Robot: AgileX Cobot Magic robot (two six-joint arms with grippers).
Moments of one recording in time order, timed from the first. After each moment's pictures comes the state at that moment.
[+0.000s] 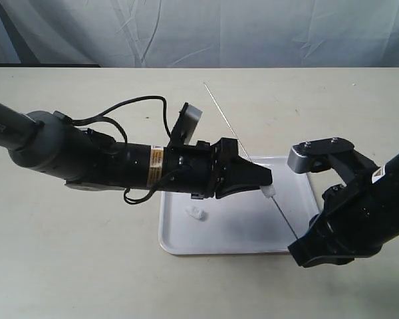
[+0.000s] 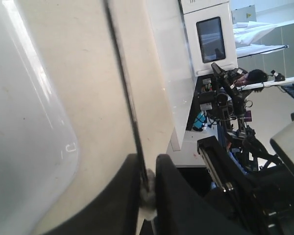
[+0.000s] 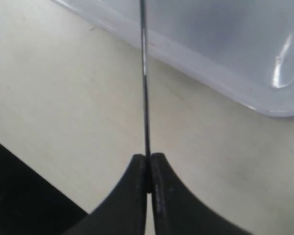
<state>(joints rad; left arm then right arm) -0.60 2.03 -0.91 1.08 -1.08 -1.78 0.42 1.32 -0.62 0.53 0.84 -0.46</state>
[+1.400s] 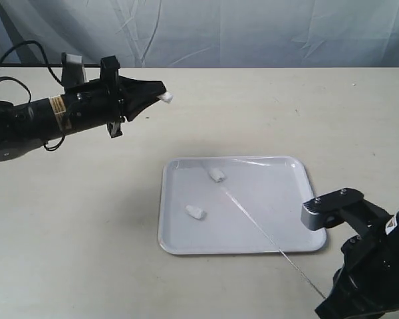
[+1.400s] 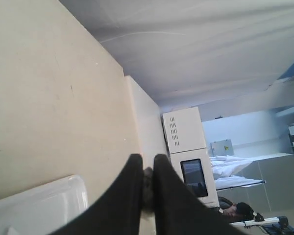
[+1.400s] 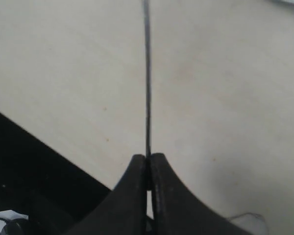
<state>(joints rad) -0.14 2.03 -0.91 1.00 -1.22 -1.77 0.42 1.32 -0.48 0.46 0.86 -0.47</state>
